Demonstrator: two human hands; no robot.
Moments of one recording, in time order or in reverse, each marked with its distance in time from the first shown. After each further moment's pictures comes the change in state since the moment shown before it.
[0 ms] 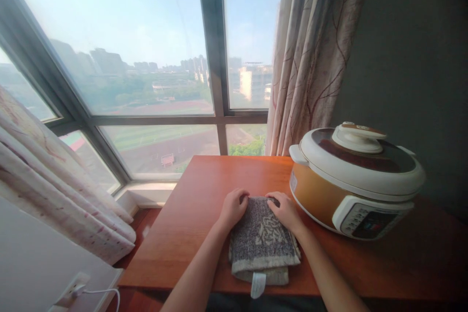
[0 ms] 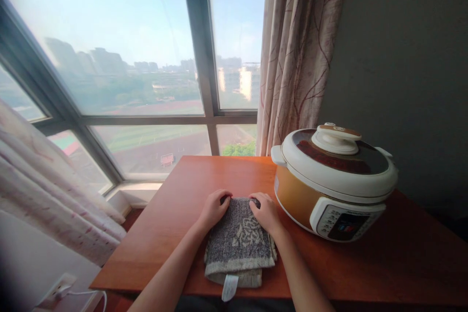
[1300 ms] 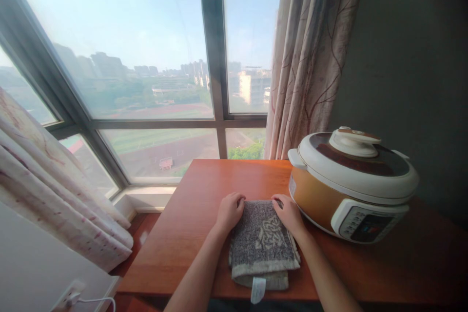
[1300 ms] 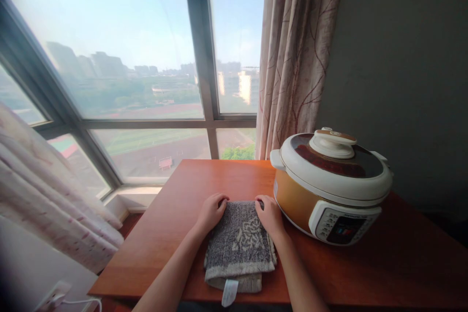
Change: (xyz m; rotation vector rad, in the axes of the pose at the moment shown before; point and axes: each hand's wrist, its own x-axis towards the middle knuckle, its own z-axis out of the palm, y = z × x) left_hand 0.000 -0.003 -0.009 0.144 -0.043 -0.063; right_hand 0.002 0.016 0.000 -0.071 0.115 0.031
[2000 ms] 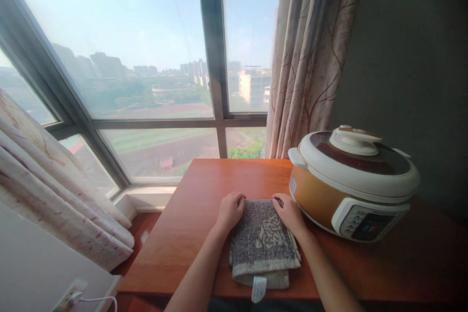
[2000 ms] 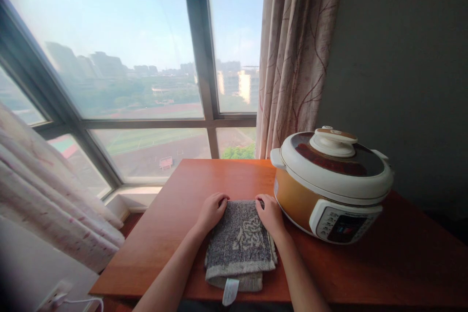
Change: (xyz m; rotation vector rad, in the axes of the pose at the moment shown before) left_hand 0.001 -0.005 0.003 0.002 0.006 0.022; right_hand 0.001 0.007 0.004 -0.001 -0.034 -0.001
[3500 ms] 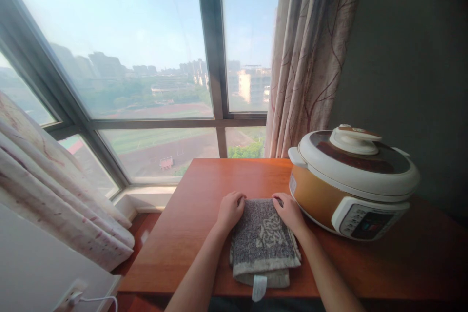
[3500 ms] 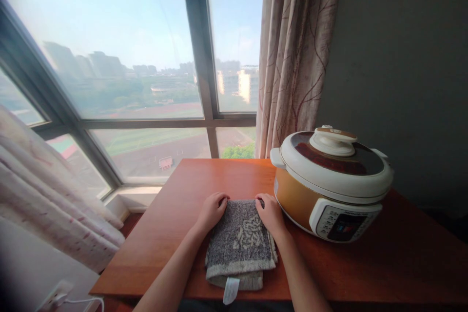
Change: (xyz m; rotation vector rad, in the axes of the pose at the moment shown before) left_hand 0.000 0.004 -0.003 0.007 -0.012 -0.004; right_hand 0.000 -0.002 -0.003 -0.014 -0.026 0.010
